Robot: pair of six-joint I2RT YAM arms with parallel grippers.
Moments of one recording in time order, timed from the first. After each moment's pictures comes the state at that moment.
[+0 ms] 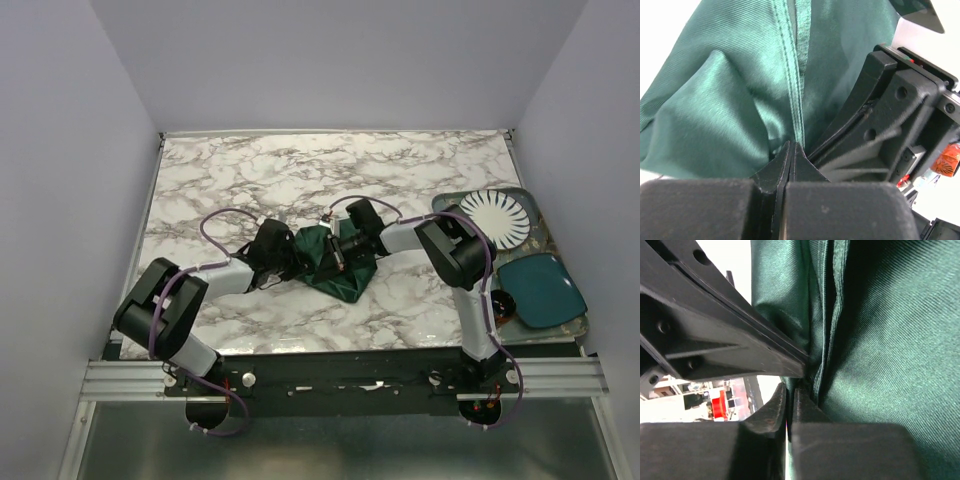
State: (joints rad) left arm -0.53 1.52 0.60 0.14 0.17 -0.93; right arm 0.59 2.17 1.15 0.14 -1.07 0.45
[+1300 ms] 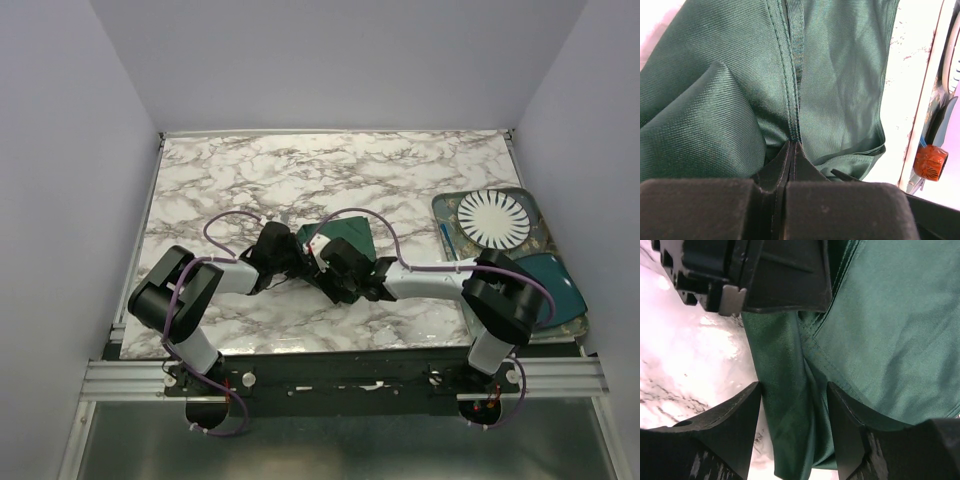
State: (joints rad) left arm -0.53 1.64 0.57 0.40 0.19 -0.97; right arm 1.00 1.70 0.92 -0.07 0.14 0.01
